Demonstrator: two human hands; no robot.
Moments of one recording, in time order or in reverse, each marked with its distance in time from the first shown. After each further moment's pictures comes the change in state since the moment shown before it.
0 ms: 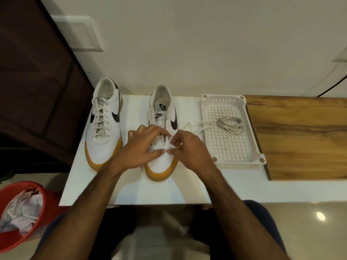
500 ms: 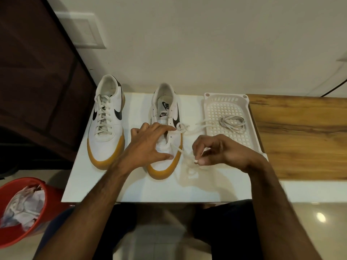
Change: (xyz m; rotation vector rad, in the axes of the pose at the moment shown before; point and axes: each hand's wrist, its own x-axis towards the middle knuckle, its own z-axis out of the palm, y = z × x) left_hand 0.004 0.009 0.007 0.150 0.026 -0.087; right_hand -0.029 0.028 -0.093 0.495 -0.553 -0.217
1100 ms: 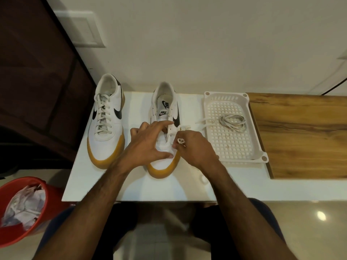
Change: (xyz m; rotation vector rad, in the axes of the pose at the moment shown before) left_hand 0.001 0.001 0.003 -0.077 0.001 -0.063; right_hand 0.071 0.024 0.057 -0.605 0.461 0.154
